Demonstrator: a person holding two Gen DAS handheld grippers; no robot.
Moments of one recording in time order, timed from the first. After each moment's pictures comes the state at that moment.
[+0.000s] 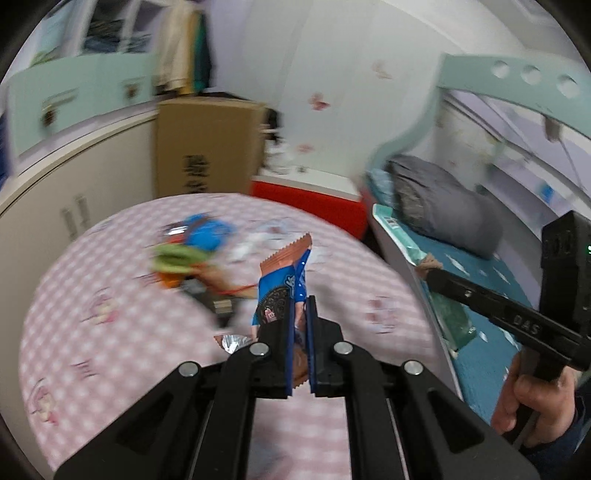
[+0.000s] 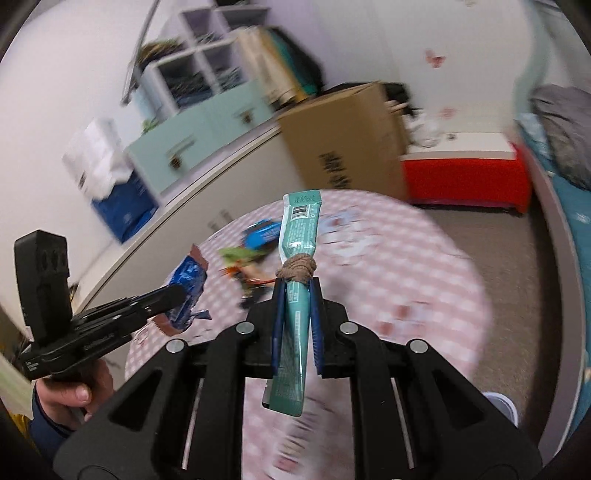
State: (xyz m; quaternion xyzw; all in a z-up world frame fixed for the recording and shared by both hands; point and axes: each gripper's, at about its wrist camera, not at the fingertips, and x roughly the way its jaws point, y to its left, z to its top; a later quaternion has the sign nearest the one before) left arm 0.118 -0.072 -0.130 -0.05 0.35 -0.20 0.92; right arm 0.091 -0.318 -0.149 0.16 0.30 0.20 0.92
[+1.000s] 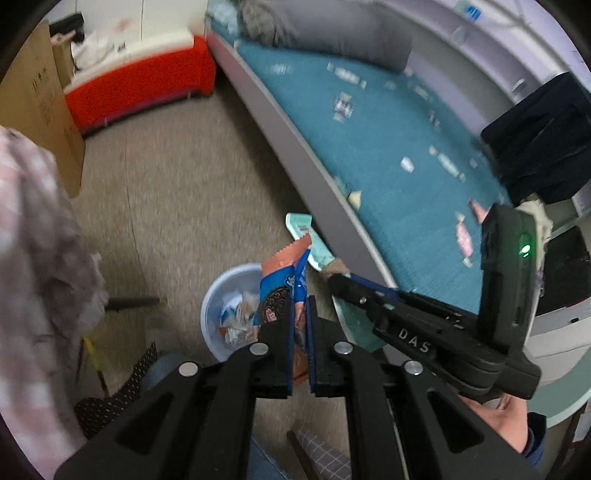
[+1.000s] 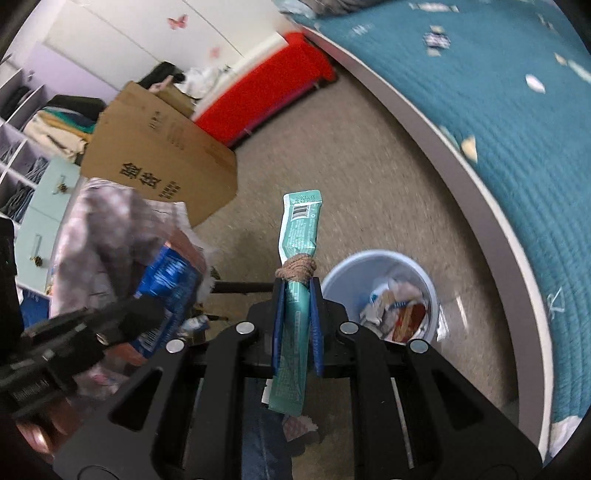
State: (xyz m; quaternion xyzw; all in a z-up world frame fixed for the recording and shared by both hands) left arm 0.103 -0.443 -0.326 0.12 0.56 -0.38 0.72; right arm 0.003 -0.585 -0.394 0.38 0.44 -0.05 0.81
